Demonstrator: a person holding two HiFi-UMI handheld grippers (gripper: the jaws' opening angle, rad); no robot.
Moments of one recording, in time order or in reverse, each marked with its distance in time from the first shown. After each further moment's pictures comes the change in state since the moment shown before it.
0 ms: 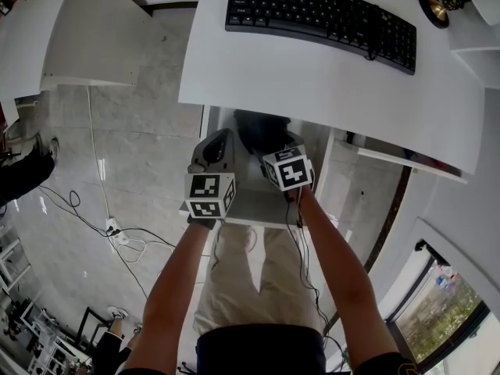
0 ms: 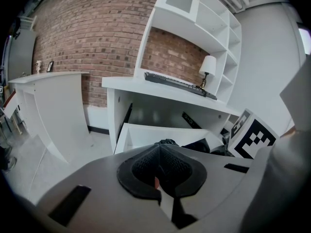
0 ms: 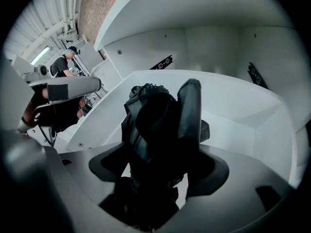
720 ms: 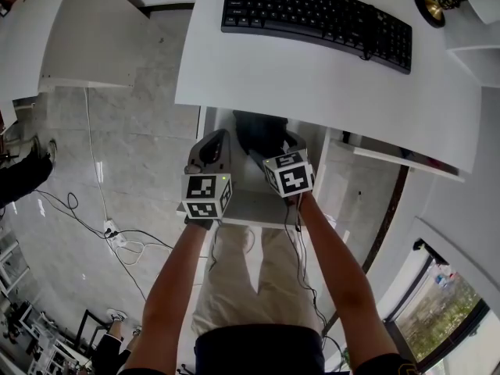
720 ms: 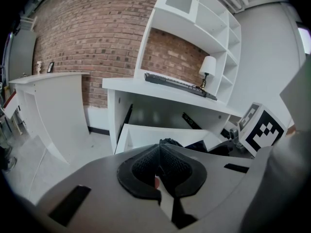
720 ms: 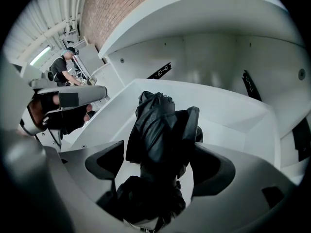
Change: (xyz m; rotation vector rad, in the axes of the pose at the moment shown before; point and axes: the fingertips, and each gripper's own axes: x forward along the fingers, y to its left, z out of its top) left arm -0.001 0.000 0.002 0.001 -0.008 0.002; right arm -0.020 -0.001 0.007 -0.006 -0.038 -0.028
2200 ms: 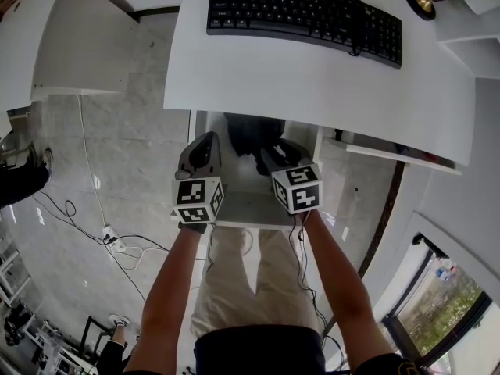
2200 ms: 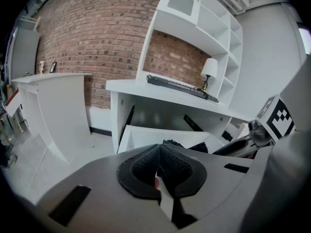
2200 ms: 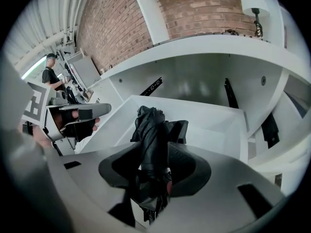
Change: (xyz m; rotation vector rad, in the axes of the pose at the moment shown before) left arm -0.002 0.004 0.003 -0.016 -0.019 0.016; right arm -0.050 -0.014 0.006 0.080 -0.126 -0.047
